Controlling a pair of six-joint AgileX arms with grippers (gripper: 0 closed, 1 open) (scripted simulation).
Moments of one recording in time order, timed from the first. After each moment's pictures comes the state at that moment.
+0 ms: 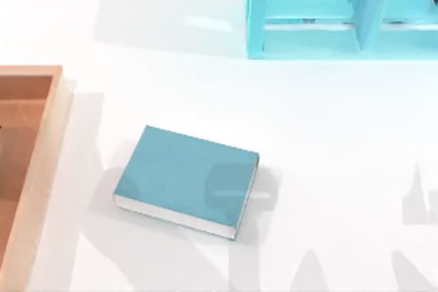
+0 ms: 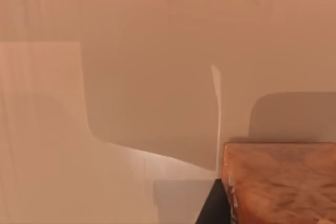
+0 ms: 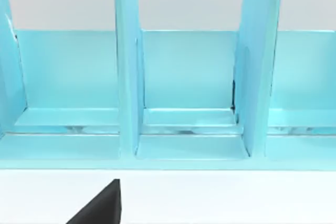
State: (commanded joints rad) left arm 0.27 1.97 1.26 -0.86 0.00 0.30; right arm 0.00 0.00 0.00 0.00 0.00 0.00
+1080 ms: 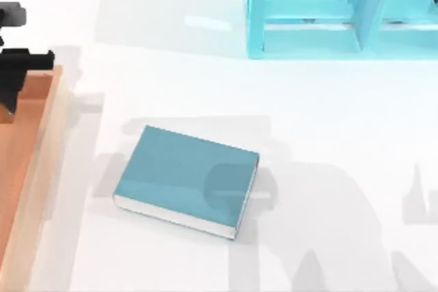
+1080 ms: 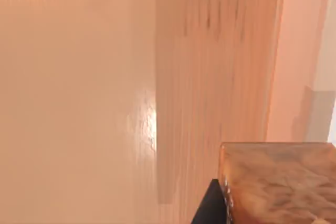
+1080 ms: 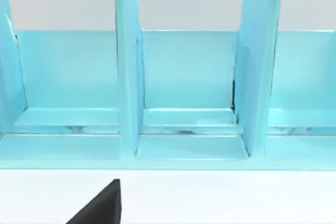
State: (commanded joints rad) left arm -0.02 1.86 1.57 -1.26 -0.01 -0.01; right arm 0.00 0.00 0.00 0.00 0.00 0.00
